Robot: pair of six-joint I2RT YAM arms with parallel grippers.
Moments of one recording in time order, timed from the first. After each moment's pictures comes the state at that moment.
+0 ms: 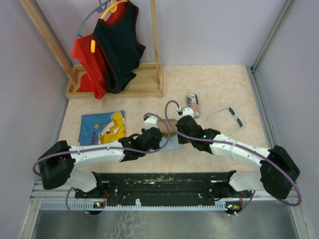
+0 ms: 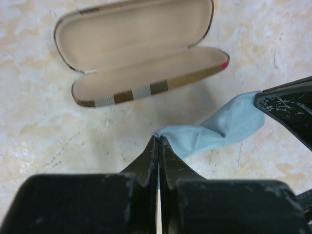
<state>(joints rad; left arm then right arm) -1.11 1.40 0.74 -0.08 -0.53 -0.71 0.85 1.23 0.71 -0.29 0.27 0.51</state>
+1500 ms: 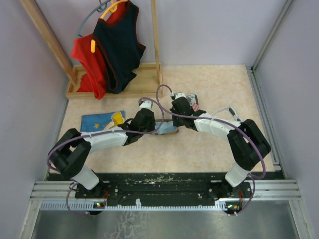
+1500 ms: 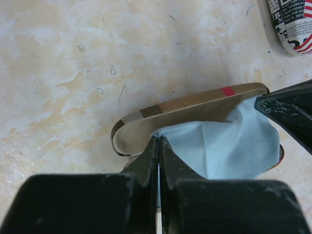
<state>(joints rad) -0.79 1.57 0.81 0.14 -0.34 -0.52 0.65 1.64 1.00 -0.20 0.15 0.34</state>
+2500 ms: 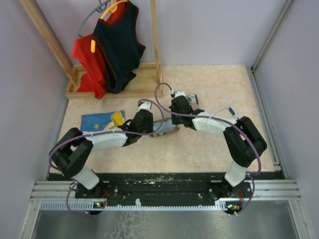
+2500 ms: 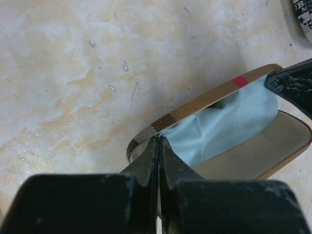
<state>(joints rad) -0.77 1.59 0.78 0.18 -0.34 -0.47 0.64 1.69 1.02 -0.12 0.16 0.34</state>
